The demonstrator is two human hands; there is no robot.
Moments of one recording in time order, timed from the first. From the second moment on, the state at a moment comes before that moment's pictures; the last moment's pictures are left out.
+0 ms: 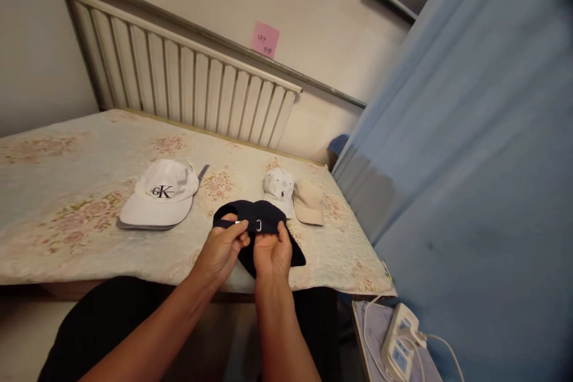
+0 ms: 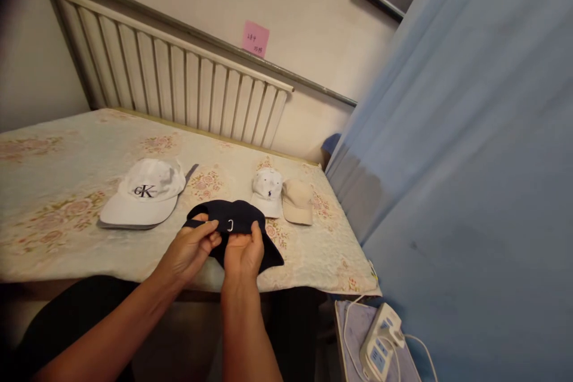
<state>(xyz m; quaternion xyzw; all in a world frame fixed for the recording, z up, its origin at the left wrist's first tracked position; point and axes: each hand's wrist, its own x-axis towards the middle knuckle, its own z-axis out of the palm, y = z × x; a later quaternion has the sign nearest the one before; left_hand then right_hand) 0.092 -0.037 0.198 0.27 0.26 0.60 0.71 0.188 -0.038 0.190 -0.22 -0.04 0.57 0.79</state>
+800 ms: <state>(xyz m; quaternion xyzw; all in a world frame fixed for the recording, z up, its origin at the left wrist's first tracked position) 0.110 -0.027 0.186 0.03 0.16 0.59 0.79 0.214 -0.050 0.176 -0.21 -0.05 0.54 0.81</state>
